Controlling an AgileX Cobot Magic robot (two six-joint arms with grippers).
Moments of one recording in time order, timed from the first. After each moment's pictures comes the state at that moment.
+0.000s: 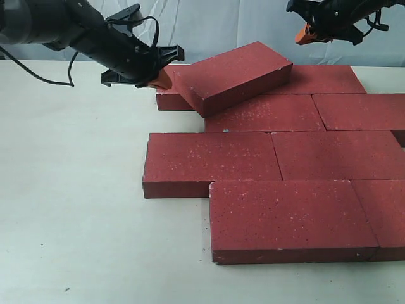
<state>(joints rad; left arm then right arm) -0.32 2.07 -1.55 -0.73 0.59 0.22 0.01 2.37 -2.17 0.48 0.85 -0.08</state>
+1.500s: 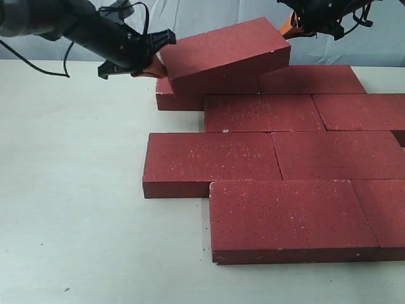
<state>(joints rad) -0.26 2.13 -1.66 -0.78 0.66 0.20 0.01 2.45 -2.36 0.67 1.09 -0.20</state>
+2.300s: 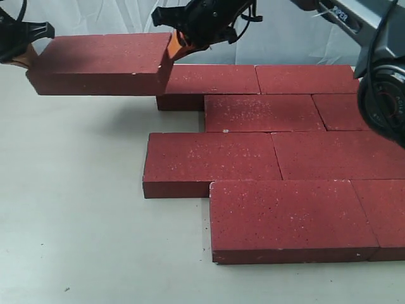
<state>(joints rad) 0.12 2.02 -1.66 -0.39 0.89 0.20 0.43 2.39 -2.36 0.58 1.13 -0.19</state>
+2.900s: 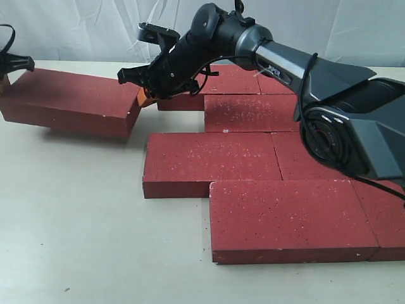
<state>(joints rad) 0.18 2.11 -1.67 -0.14 0.90 0.12 0.55 2.58 -2.36 0.61 0.94 -0.17</state>
